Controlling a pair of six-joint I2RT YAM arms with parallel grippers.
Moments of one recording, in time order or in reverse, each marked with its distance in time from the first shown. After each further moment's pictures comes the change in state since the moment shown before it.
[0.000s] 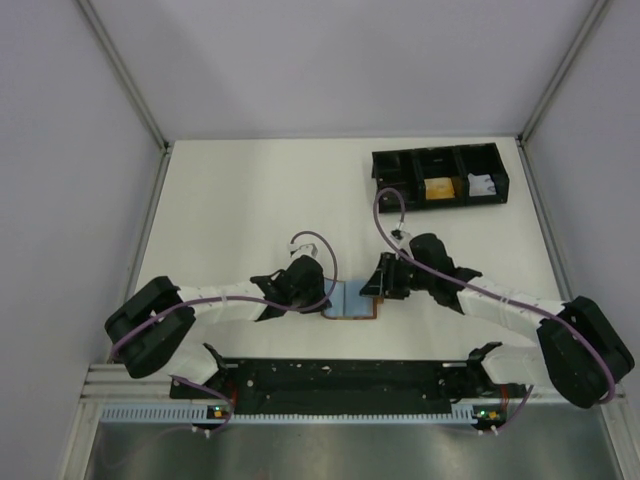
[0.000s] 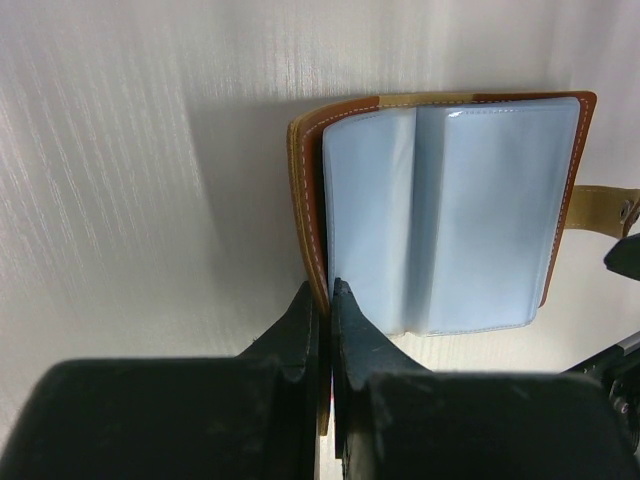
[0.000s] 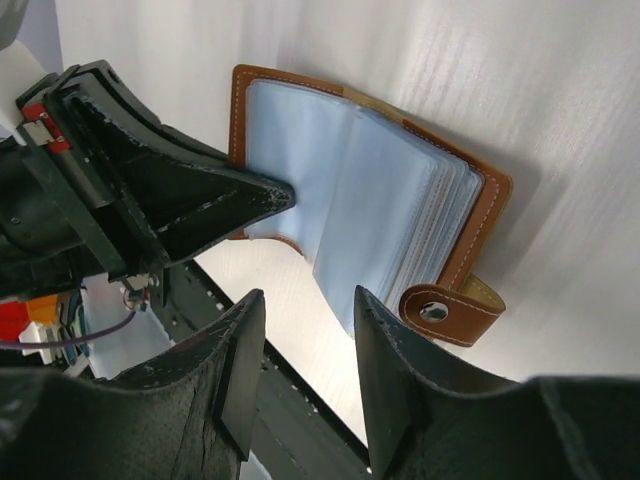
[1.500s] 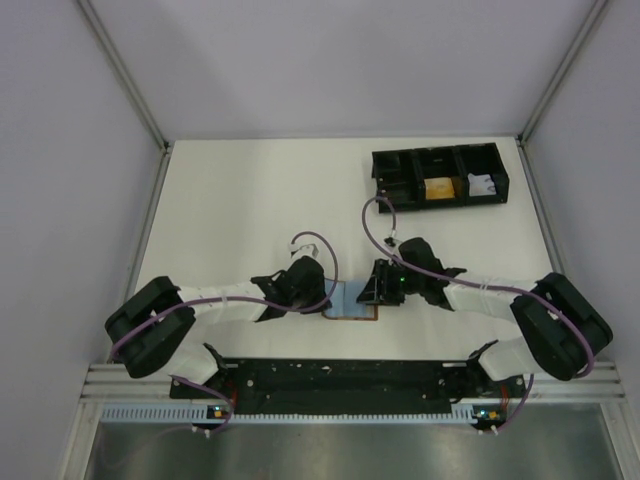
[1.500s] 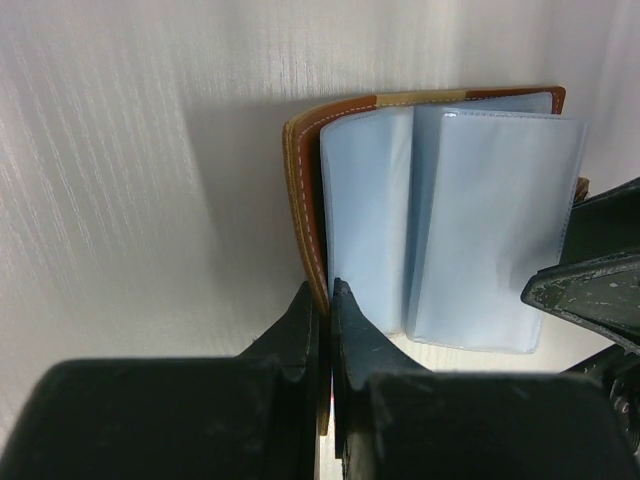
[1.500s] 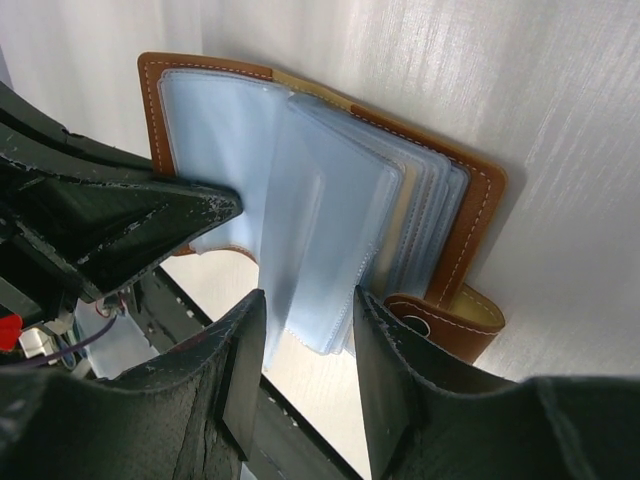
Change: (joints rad) left arm -0.011 0.000 0.000 0.002 -0.006 -0.004; right arm 0.027 0.176 -0.005 0.071 0.015 0.037
